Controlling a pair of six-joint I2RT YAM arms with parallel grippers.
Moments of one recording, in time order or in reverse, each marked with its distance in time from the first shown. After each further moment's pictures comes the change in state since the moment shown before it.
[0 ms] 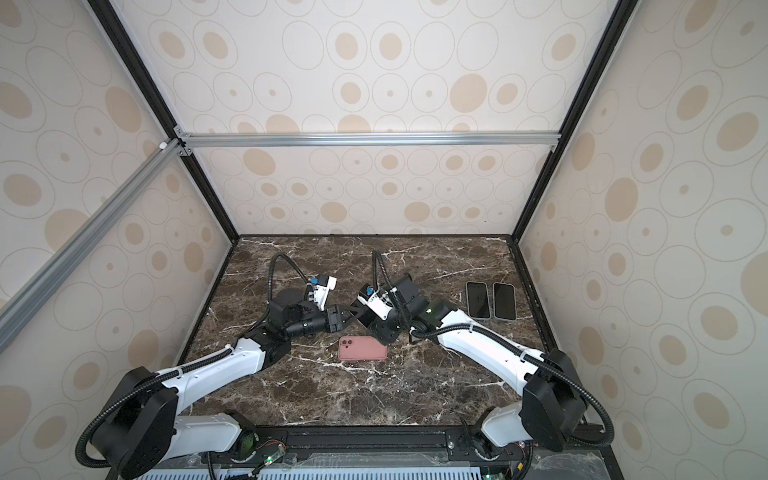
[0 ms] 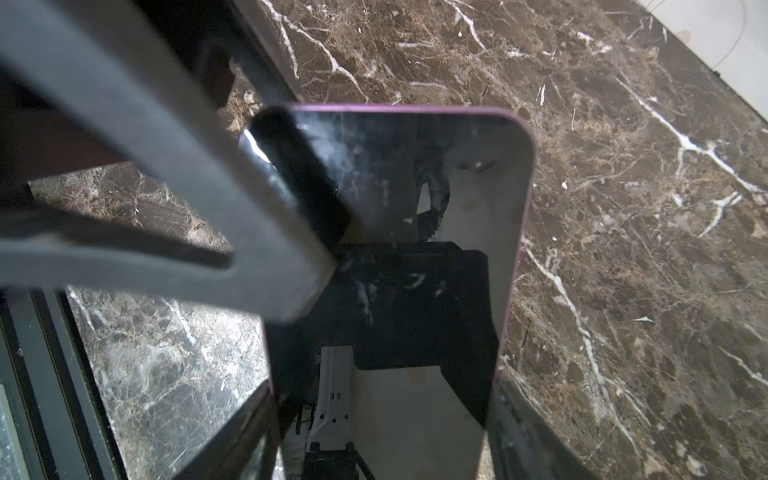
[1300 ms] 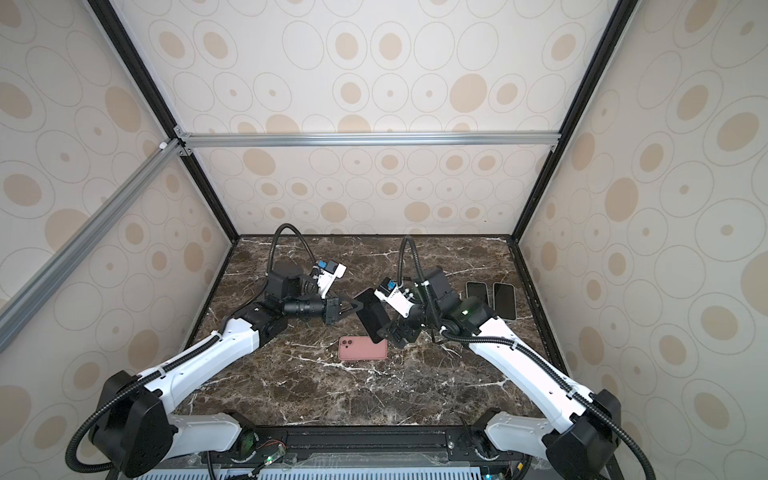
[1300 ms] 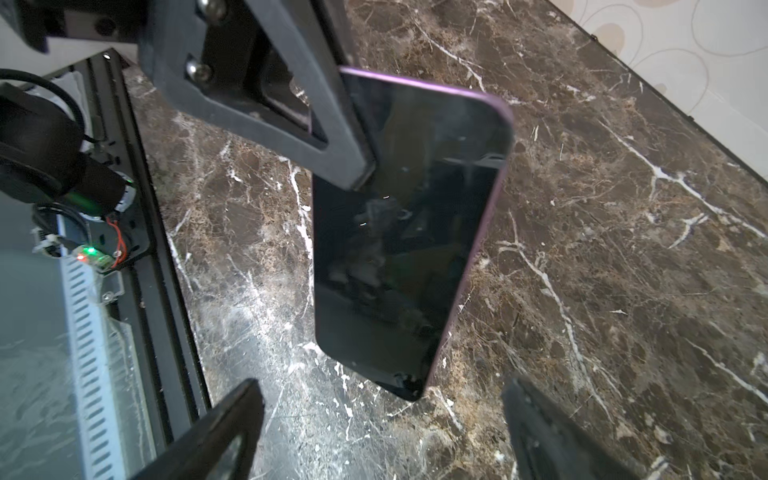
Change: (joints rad) left arm 0.032 -0.008 0.309 -0.469 0.201 0.439; right arm -0.146 -0.220 0.053 -0.220 -0.237 -0.069
